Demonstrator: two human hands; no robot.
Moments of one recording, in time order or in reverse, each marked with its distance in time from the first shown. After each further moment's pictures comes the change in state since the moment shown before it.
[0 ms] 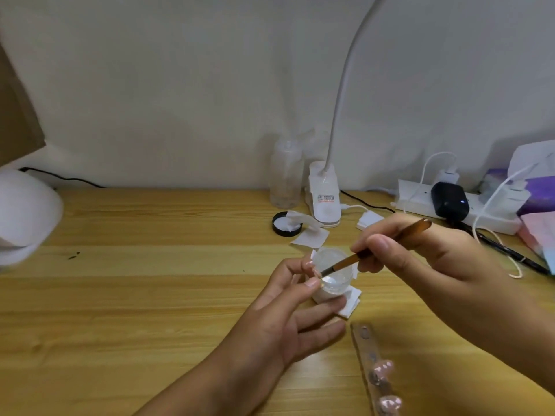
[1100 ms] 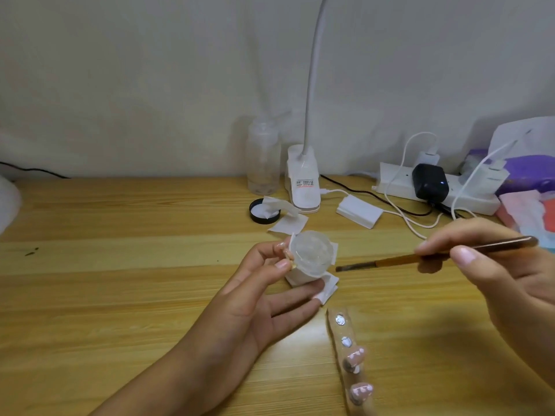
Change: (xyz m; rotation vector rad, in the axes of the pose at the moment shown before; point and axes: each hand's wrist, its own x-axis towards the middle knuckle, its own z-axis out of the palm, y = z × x) left_hand 0.006 0.000 -0.002 -0.078 -0.041 -0.006; right_hand -0.055 0.059 -0.035 0.072 0.243 0.021
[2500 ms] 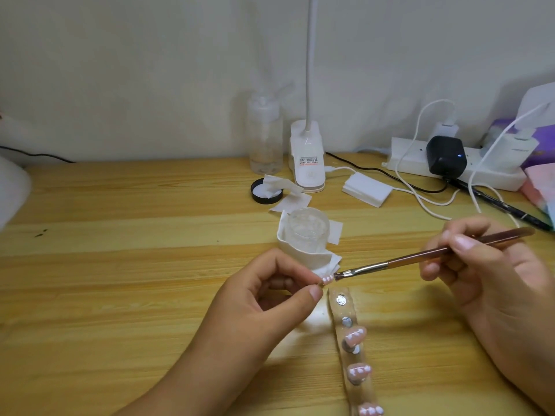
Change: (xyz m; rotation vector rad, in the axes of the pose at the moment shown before) left_hand -0.015 -0.017 0.014 0.652 0.221 0.252; right_hand -0.020 0.003 0.028 0.596 0.202 0.358
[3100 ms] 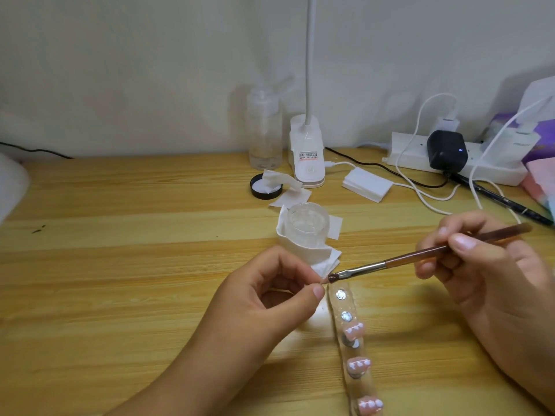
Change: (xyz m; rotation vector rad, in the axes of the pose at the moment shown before) left_hand 0.000 0.001 0.002 0.023 -0.023 0.009; right_hand -0.003 -0.002 0.002 0.025 -0.063 0.023
